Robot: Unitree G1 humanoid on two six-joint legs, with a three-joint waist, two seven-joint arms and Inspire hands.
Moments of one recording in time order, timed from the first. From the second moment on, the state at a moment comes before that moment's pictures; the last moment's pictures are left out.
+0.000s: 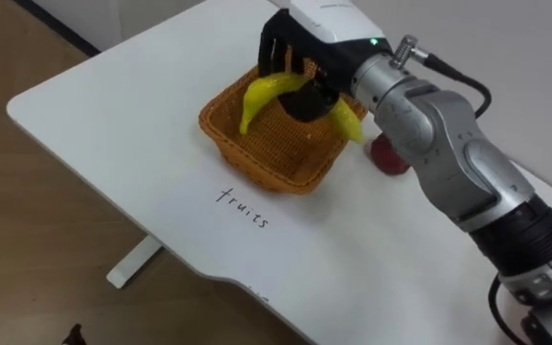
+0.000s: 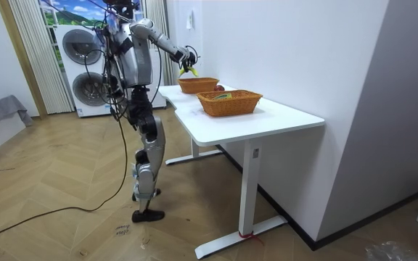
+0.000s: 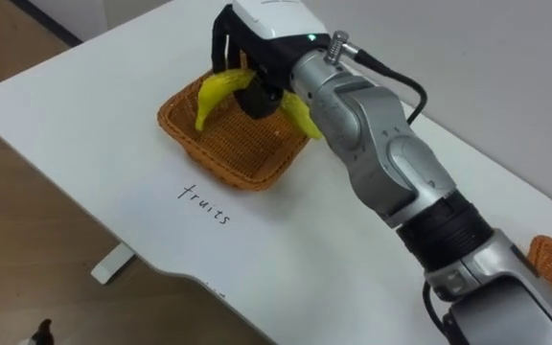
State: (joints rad) left arm 0.25 0.27 0.01 0.70 0.48 0.10 0.26; right arm -0.71 -0.41 0.50 0.13 -0.68 0.11 0.20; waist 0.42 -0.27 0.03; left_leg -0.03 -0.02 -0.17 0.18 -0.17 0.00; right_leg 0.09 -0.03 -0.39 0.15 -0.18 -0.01
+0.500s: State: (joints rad) left arm 0.28 0.28 -0.01 0.72 0.52 0.10 0.25; right arm -0.70 -0.41 0.53 0.17 -0.68 0.08 0.20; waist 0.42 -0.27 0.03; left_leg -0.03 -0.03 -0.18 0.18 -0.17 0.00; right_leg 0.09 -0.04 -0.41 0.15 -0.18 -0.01
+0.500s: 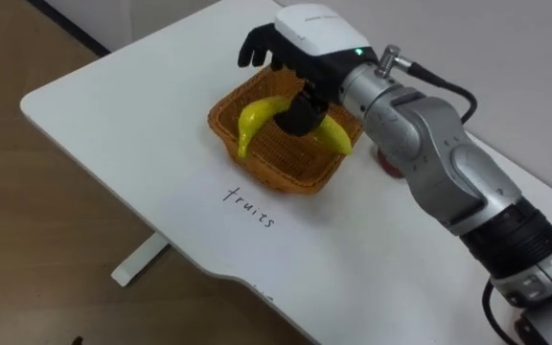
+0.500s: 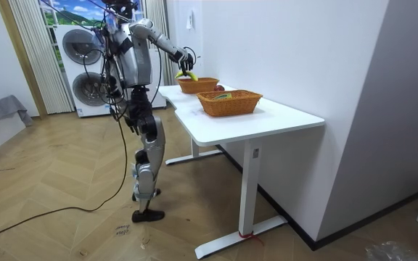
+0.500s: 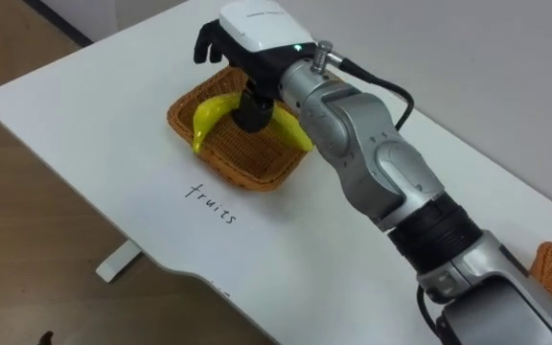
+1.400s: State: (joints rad) left arm 0.28 0.28 0.00 0.70 0.52 0.11 0.23; right arm -0.69 -0.41 0.53 0.19 -0.67 0.09 0.20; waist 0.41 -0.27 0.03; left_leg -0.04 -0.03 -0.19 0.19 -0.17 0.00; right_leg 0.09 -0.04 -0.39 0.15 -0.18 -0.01
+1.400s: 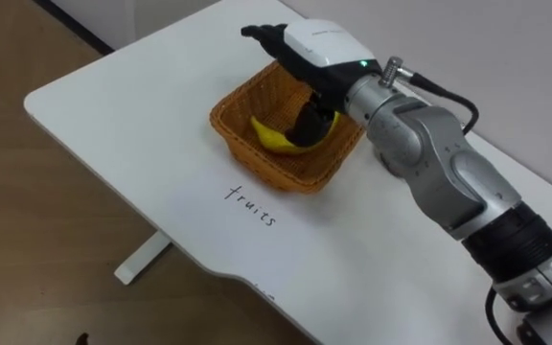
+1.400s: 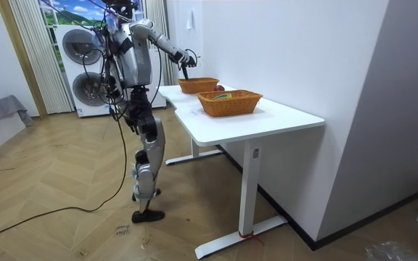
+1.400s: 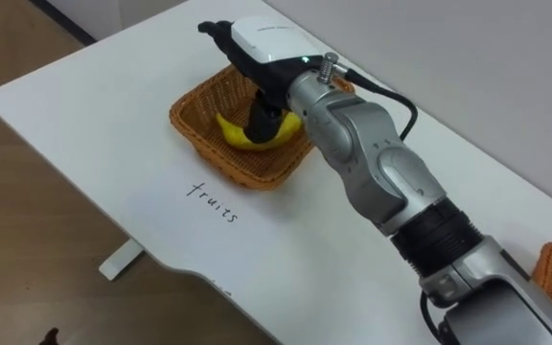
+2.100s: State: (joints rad) left arm 0.33 0.25 0.01 0.69 0.52 0.12 0.26; right arm -0.55 -0.47 0.24 0.29 -0.41 0.06 0.03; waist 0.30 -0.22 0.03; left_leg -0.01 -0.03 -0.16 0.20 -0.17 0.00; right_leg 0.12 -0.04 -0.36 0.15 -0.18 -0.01
